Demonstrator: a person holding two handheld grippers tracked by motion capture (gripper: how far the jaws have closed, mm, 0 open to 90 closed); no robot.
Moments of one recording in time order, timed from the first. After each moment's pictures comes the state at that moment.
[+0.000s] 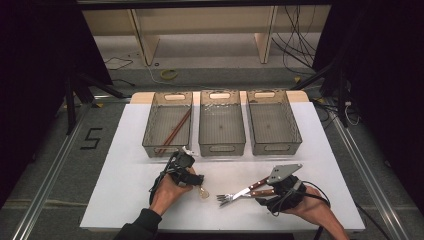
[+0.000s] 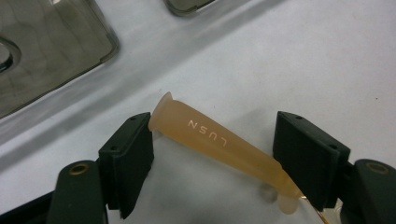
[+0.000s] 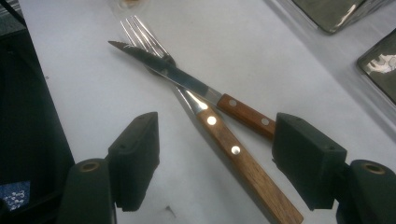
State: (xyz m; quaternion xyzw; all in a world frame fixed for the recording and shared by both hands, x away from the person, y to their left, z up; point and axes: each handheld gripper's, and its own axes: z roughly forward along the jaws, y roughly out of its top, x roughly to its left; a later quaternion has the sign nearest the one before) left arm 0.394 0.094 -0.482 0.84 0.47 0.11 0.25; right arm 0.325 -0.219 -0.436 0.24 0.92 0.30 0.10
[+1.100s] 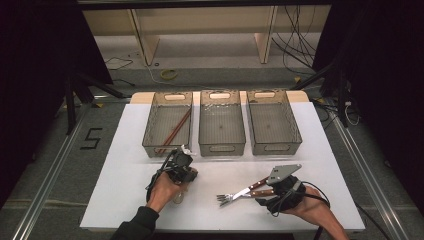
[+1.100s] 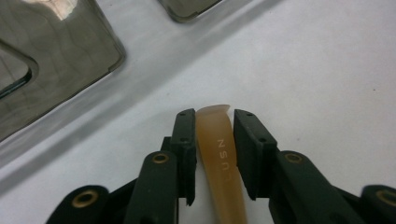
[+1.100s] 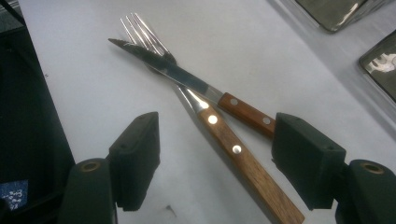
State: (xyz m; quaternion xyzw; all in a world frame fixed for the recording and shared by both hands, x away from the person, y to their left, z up) left arm 0.397 0.104 -0.479 0.85 0.44 0.11 0.26; right arm 0.324 -0.218 -0.437 0.24 0.92 0.29 0.10
